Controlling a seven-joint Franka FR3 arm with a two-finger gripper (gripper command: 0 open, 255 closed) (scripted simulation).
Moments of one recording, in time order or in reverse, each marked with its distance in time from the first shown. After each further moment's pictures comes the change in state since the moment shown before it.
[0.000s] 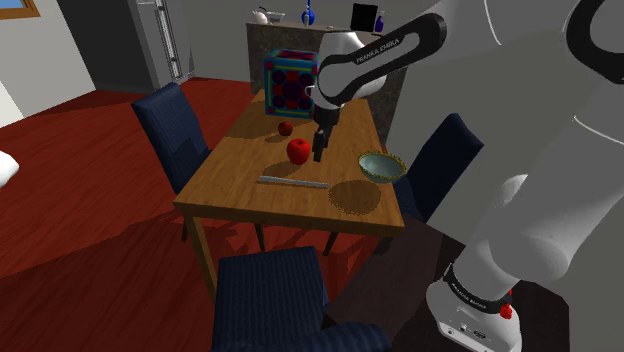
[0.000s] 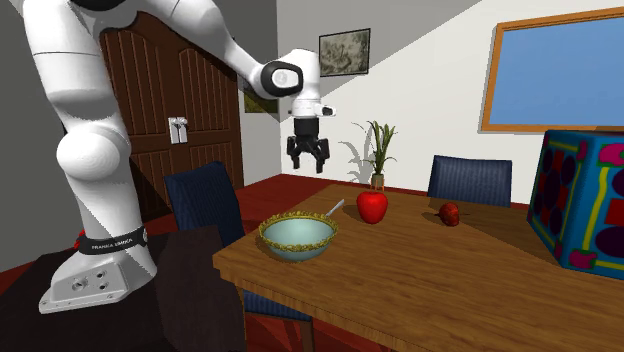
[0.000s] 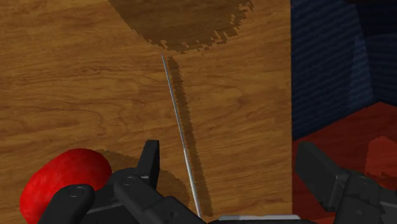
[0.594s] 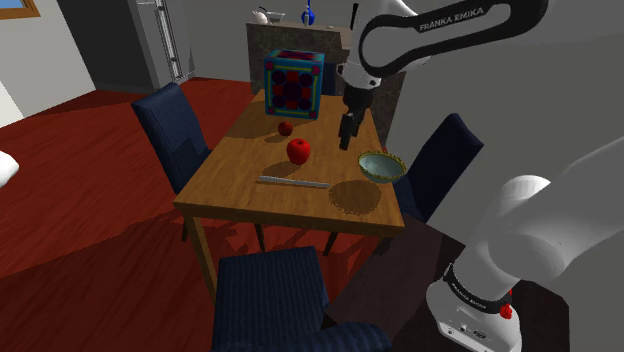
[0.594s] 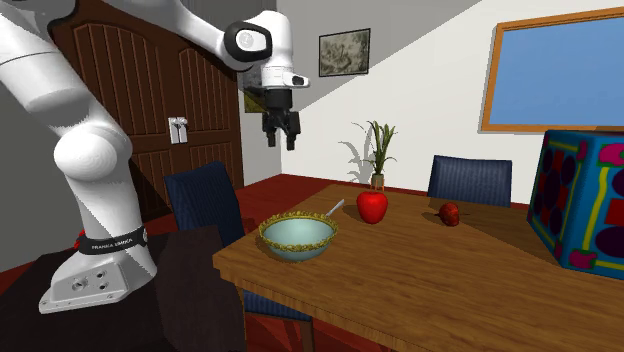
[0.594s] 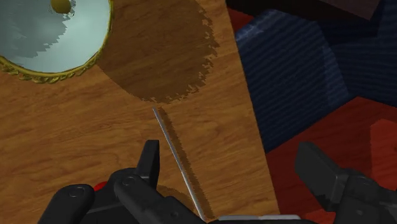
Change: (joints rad) arm -0.039 -0.336 0.026 -0.128 -0.043 -0.216 0.171
